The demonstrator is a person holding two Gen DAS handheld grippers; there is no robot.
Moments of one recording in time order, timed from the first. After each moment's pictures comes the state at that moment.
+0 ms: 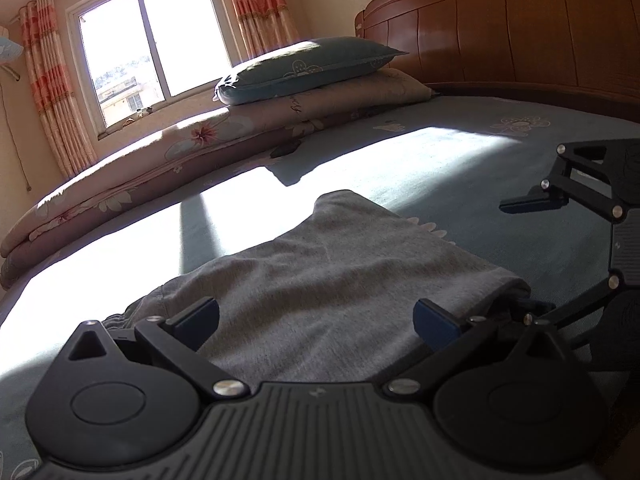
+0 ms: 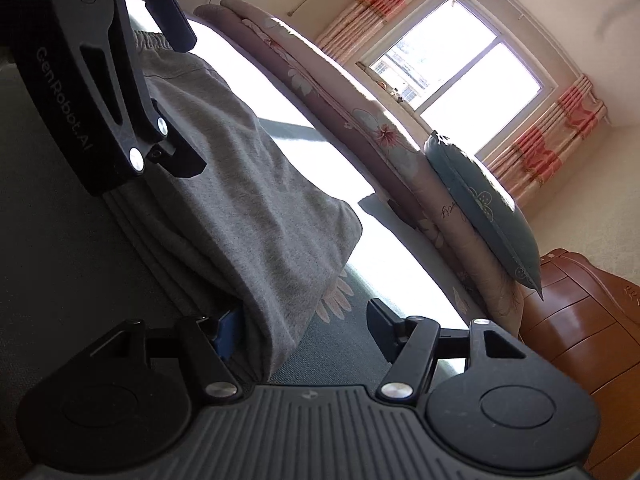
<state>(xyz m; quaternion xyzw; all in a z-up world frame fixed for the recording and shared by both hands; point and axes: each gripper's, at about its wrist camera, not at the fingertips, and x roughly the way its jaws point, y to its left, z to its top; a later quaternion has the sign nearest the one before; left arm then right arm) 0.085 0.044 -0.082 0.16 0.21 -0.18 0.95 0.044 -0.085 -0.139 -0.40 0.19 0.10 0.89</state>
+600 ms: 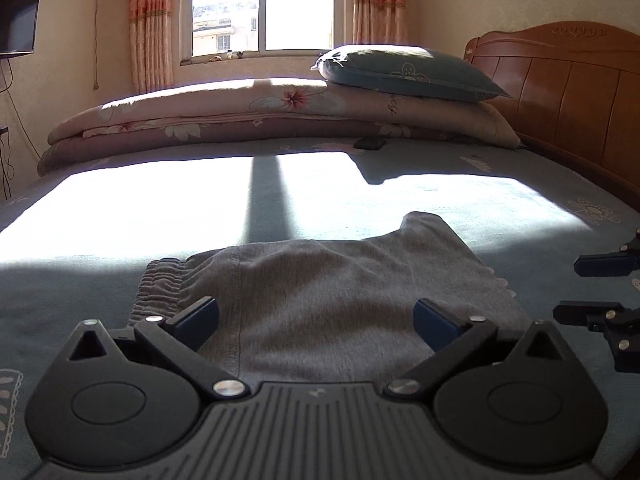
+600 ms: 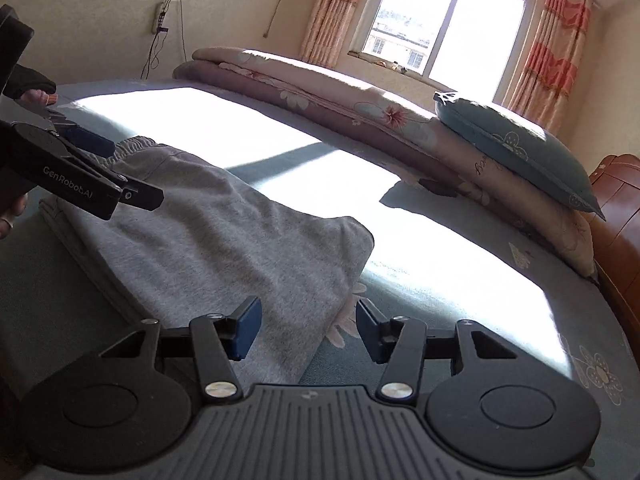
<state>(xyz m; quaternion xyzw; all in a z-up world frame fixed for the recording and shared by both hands) 0.129 0.094 -0.075 0.01 0.26 -0.05 0.97 0.092 -0.130 -0.068 -0.18 0.26 0.18 0.93</state>
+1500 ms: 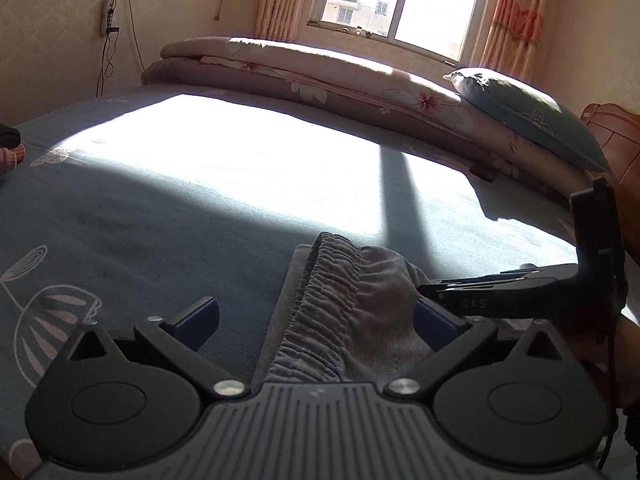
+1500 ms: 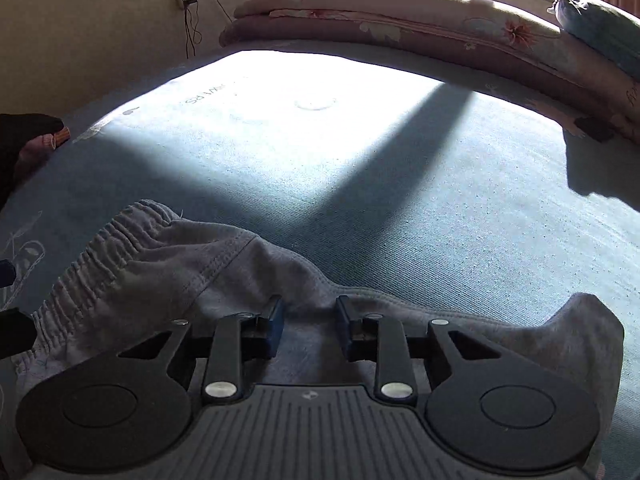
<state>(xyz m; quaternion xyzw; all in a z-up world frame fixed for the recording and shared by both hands) 0.132 0.197 -0.079 -0.13 0.29 0.07 0.95 0.278 0.032 -0.106 -0.09 0.39 0.30 0.87</state>
